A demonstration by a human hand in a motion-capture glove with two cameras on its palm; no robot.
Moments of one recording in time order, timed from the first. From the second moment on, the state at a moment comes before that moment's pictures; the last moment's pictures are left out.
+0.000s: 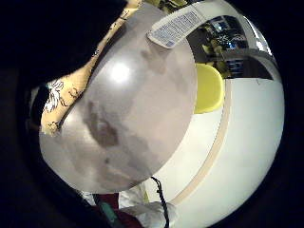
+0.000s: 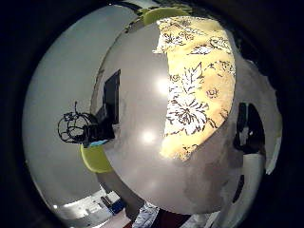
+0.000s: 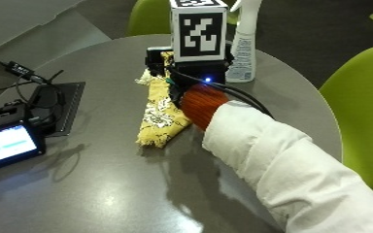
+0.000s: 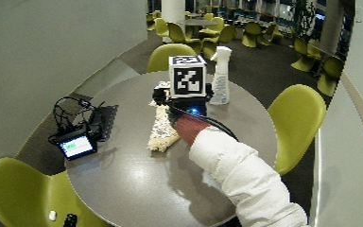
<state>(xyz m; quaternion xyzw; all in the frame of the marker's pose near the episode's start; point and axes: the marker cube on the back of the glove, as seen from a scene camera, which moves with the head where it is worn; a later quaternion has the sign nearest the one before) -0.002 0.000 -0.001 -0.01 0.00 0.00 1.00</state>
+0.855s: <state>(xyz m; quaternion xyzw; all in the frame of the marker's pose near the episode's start) 0.300 0.002 0.076 0.22 -0.57 0.28 0.74</state>
